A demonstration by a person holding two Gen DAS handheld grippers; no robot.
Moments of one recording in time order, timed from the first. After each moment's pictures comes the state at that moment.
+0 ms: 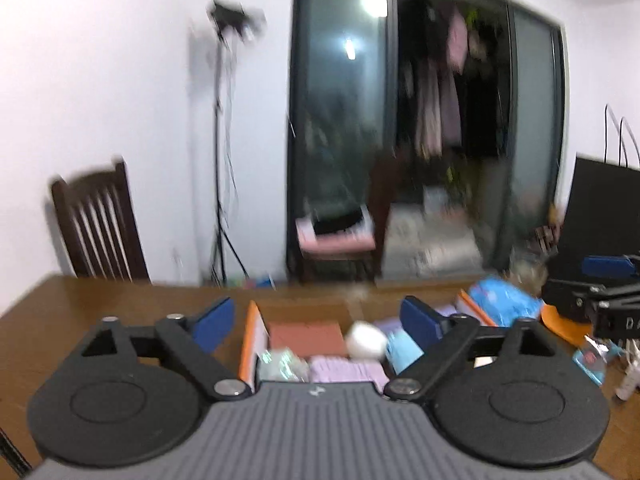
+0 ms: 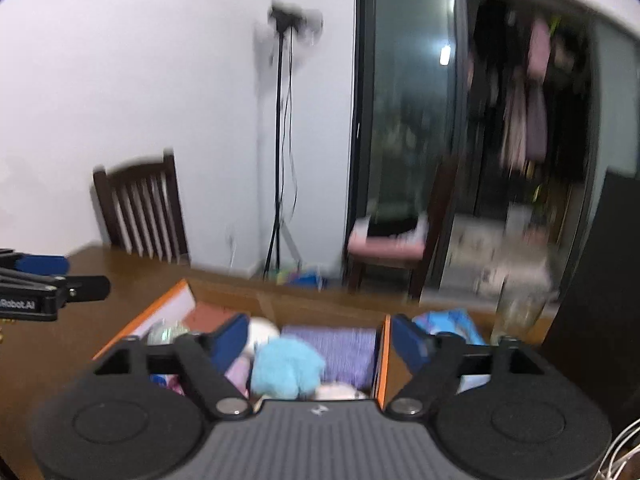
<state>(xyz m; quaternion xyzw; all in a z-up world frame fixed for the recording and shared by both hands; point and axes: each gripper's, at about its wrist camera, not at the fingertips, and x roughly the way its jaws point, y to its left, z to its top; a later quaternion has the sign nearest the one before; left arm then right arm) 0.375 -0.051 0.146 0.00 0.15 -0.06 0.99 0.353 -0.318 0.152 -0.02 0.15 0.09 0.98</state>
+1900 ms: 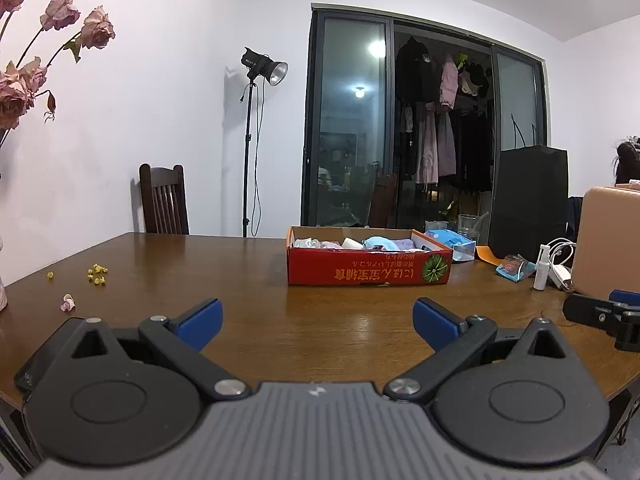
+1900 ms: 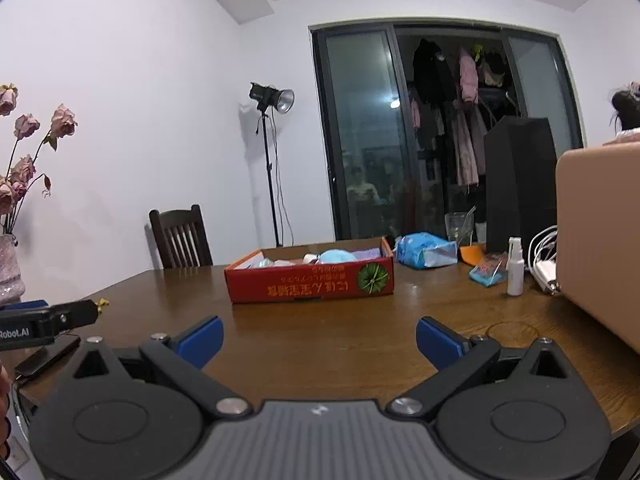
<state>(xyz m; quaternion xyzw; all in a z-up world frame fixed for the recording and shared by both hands) -0.002 -0.011 0.057 -0.01 0.10 -0.05 0.99 -0.030 -0.288 0.039 0.06 0.10 0.06 0.99</state>
